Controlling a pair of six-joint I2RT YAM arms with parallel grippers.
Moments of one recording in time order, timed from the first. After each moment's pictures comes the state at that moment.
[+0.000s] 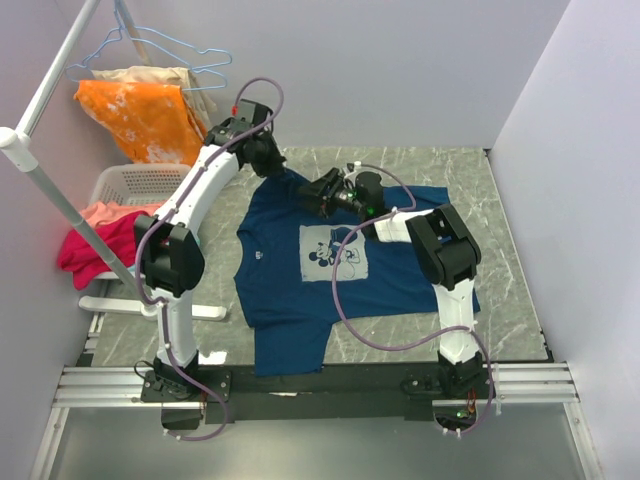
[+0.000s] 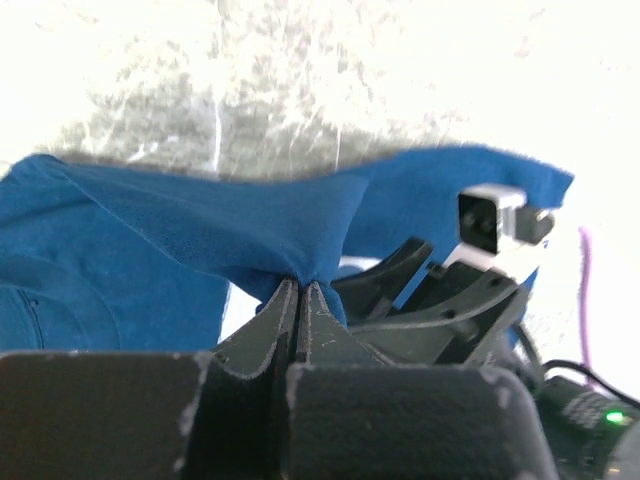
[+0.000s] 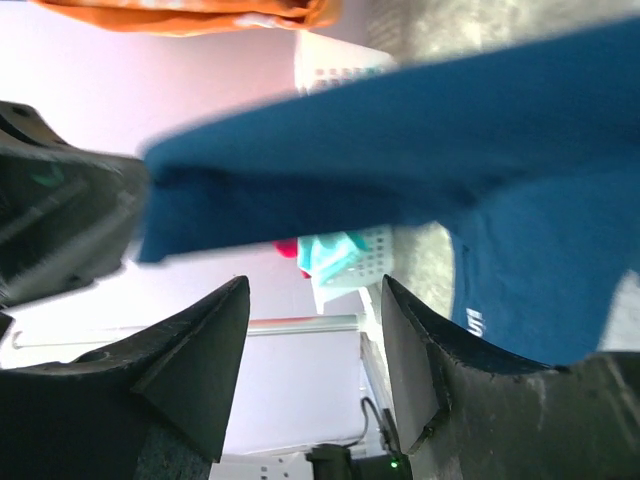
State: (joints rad) left arm -0.35 2.03 2.05 -0.83 0.06 -0.76; right arm 0.44 2.15 1.24 0.78 -0.61 1.45
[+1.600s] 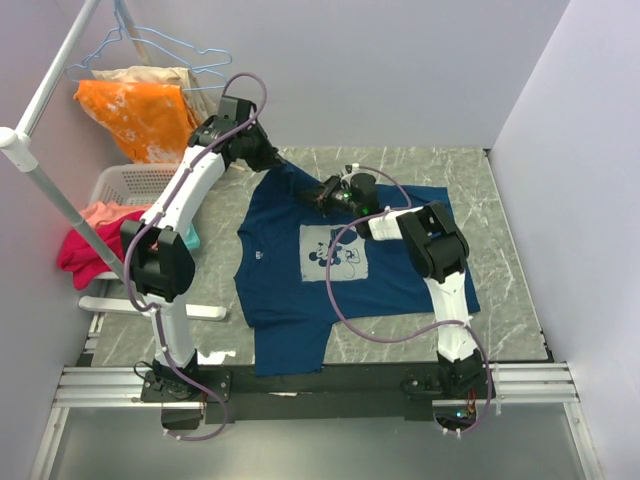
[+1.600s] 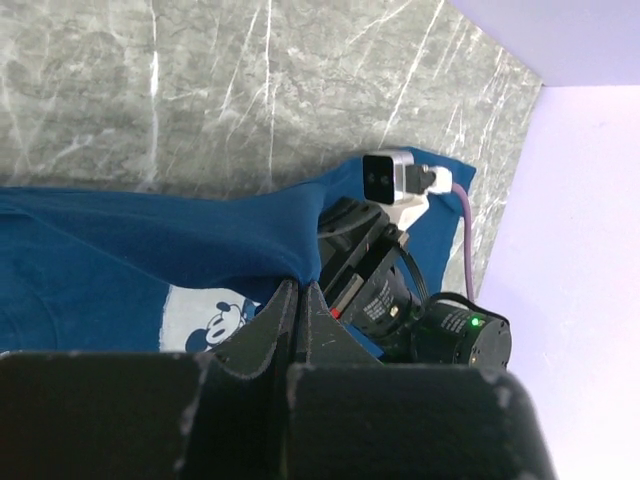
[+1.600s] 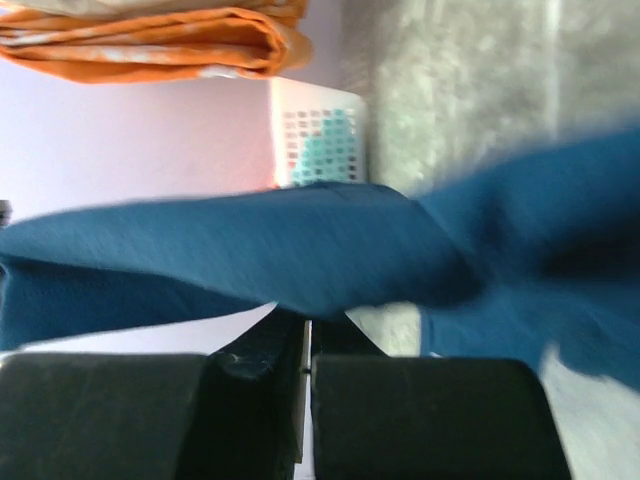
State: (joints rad) left arm -0.29 1.96 1.98 -0.74 0.22 -0.86; right arm 0.44 2.27 1.33 0.81 -0.56 1.45
